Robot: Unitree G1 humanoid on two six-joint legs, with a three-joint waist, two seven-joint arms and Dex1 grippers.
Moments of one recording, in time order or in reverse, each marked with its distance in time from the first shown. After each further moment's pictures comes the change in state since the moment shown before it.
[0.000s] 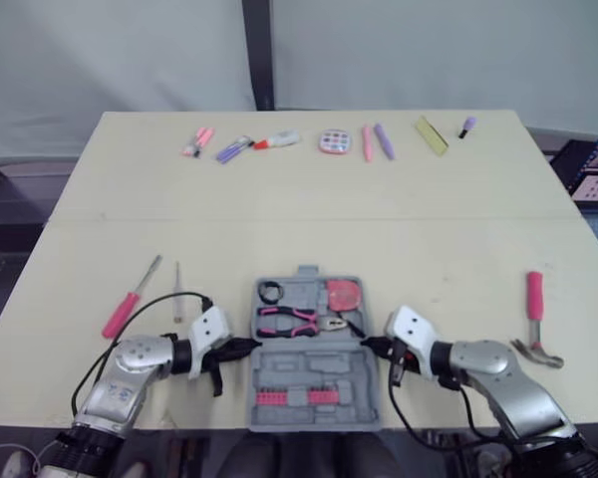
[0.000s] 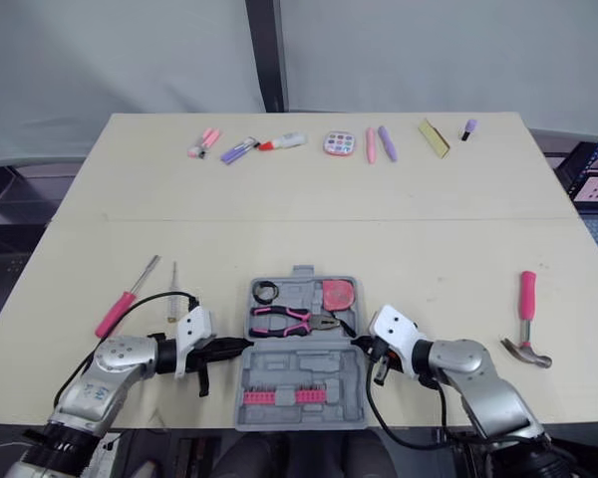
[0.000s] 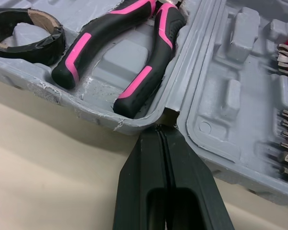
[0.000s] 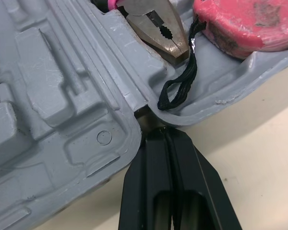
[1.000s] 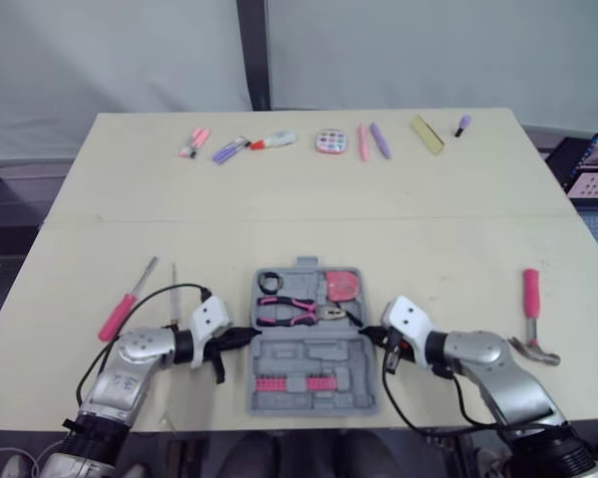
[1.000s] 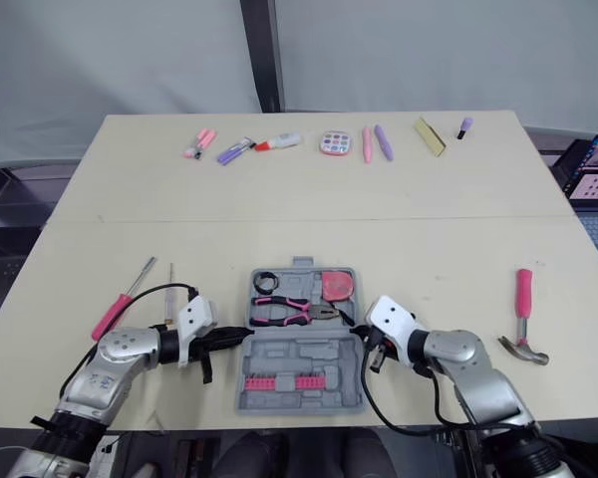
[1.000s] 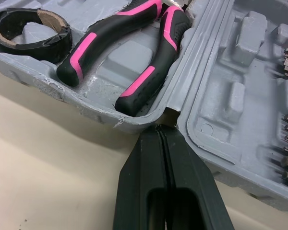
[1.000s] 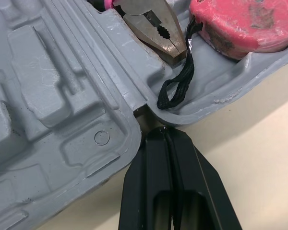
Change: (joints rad) left arm -0.053 -0.026 0.012 0.059 0.002 -0.003 0.022; right arm -0.048 0.031 0.000 0.035 -0.033 0.001 -0.014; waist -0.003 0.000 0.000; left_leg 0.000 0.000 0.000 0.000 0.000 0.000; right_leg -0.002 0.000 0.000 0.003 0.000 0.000
